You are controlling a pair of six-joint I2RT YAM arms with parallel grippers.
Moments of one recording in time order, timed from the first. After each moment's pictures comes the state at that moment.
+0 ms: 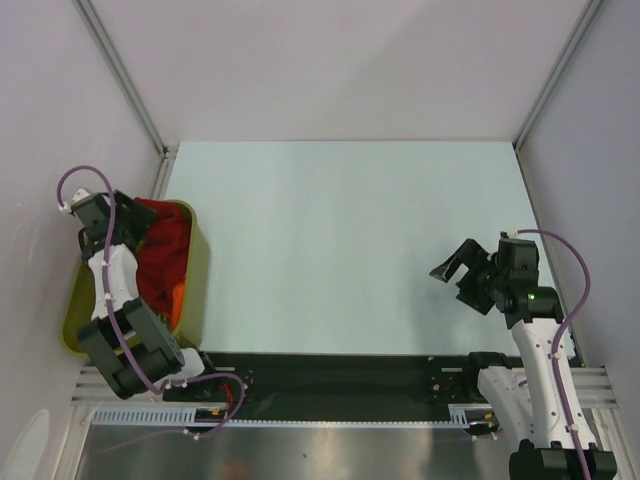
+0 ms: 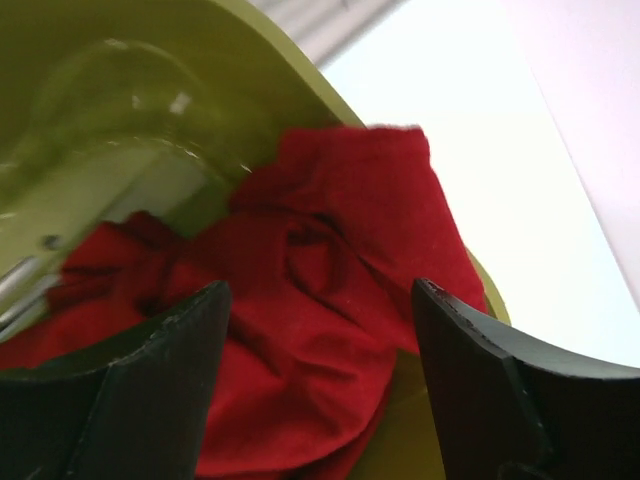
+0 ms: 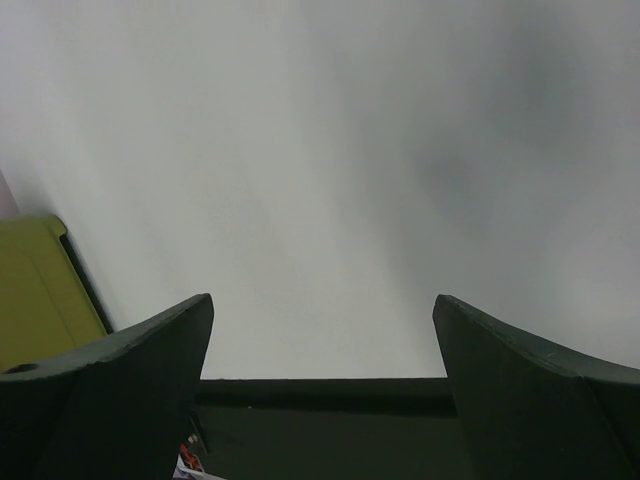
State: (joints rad) left arm 0.56 1.30 0.97 -0.26 0.11 -0.56; right arm -0.03 0.72 0.73 -0.85 -0.29 0.67
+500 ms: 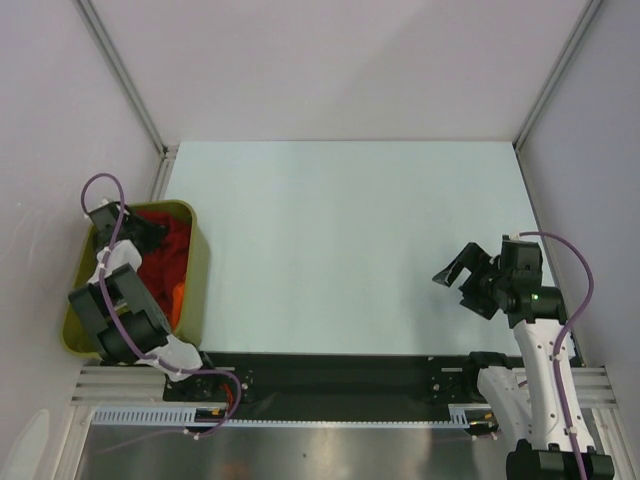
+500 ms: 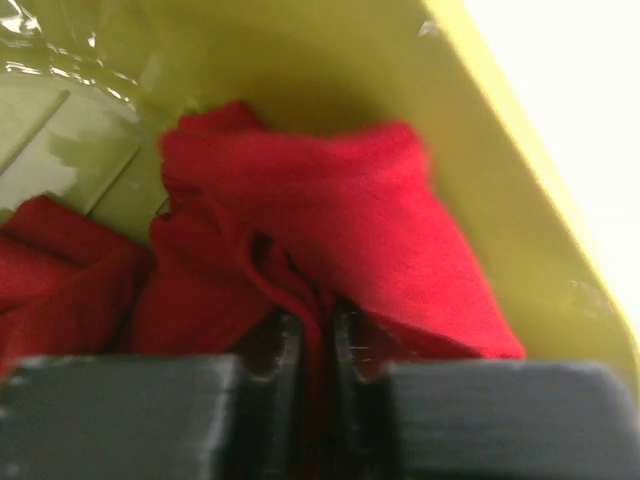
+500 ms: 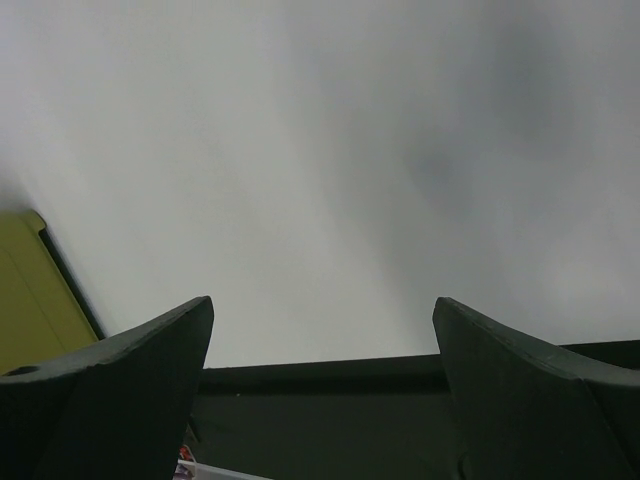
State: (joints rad) left arm 0.56 1.54 0.90 -0.10 0.31 -0.57; right arm -0.06 0.72 0.75 -0.94 -0.29 0.64
